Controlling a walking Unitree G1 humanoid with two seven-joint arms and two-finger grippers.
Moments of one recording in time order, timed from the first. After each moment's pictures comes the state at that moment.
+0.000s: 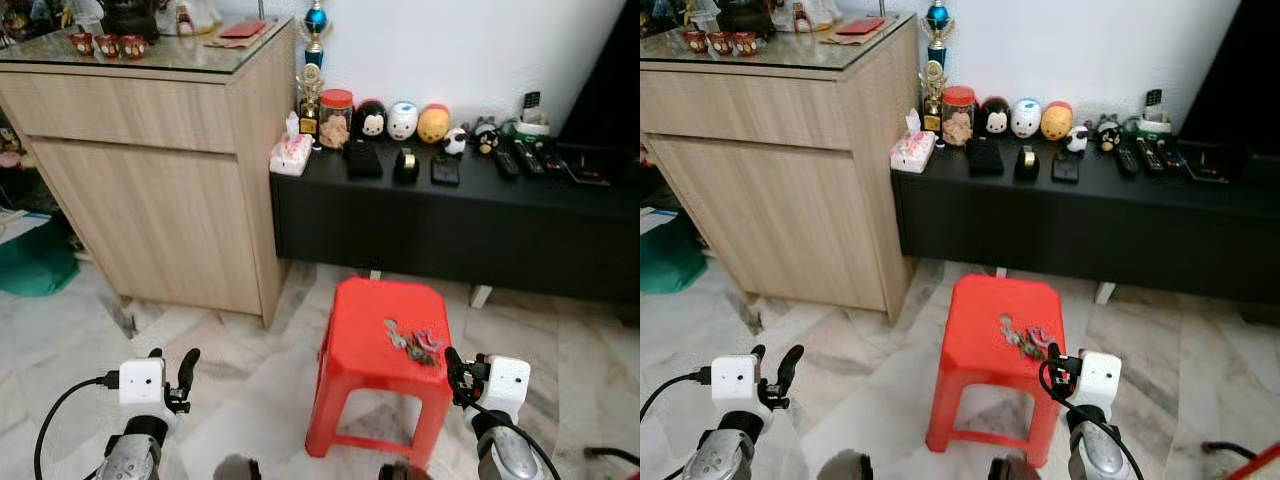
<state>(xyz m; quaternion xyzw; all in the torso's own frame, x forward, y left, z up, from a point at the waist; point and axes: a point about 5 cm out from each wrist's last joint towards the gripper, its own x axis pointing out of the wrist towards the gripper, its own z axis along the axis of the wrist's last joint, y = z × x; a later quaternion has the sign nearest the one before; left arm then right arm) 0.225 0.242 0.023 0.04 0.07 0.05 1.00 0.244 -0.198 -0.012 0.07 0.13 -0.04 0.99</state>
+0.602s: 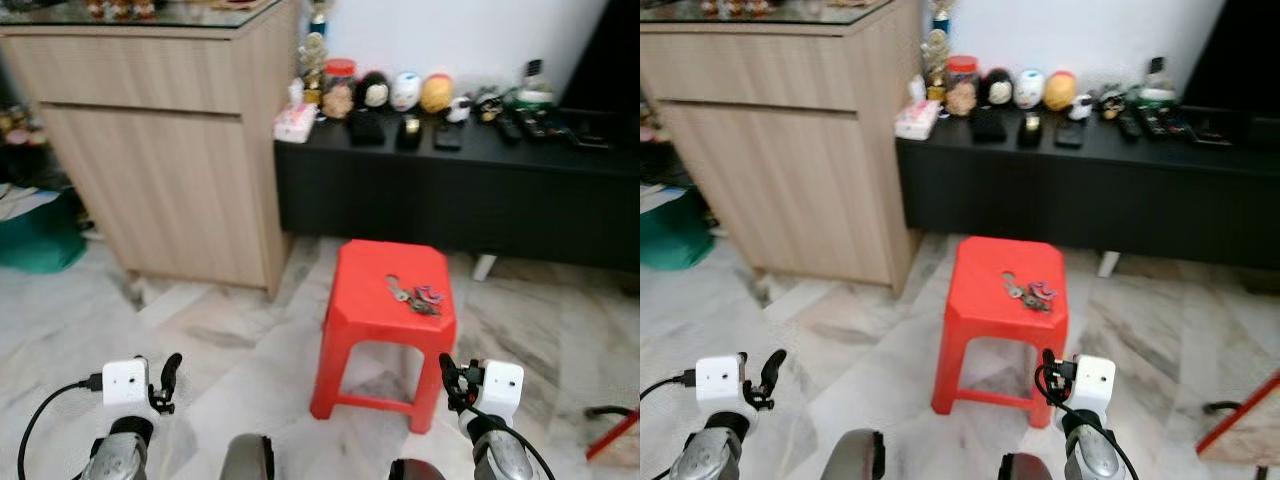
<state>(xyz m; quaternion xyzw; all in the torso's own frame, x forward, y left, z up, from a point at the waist) 0.233 0.258 0.023 0.03 0.09 0.09 0.99 0.241 -0.197 -0.018 0.07 0.15 -0.04 0.99</state>
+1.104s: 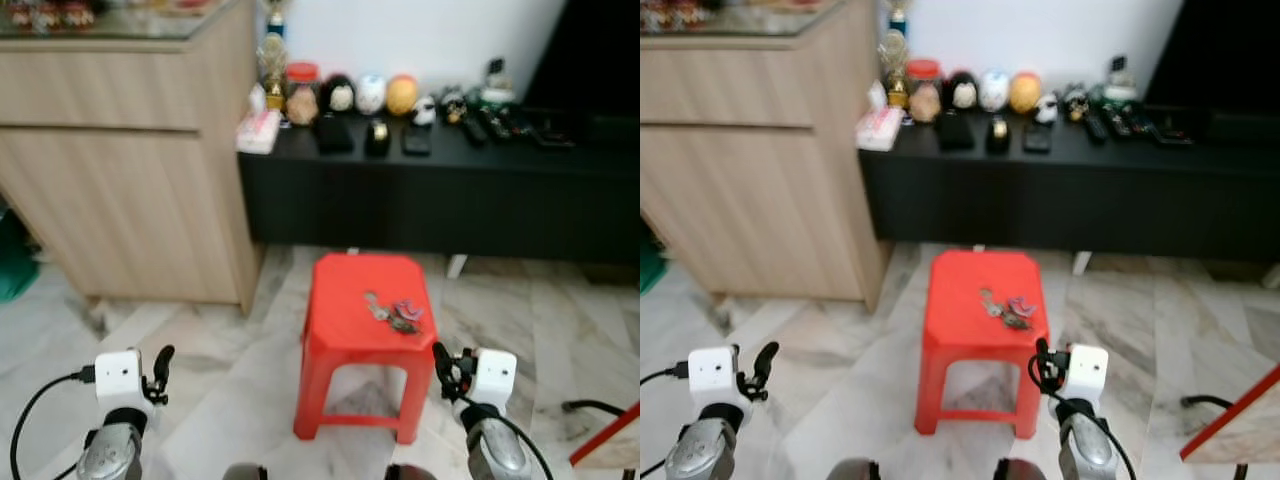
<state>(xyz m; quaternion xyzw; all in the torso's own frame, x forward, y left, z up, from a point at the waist) 0.246 0.238 0.024 0.02 0.08 0.06 0.99 0.239 -0.215 -0.016 0.04 0.15 -0.05 0.99</state>
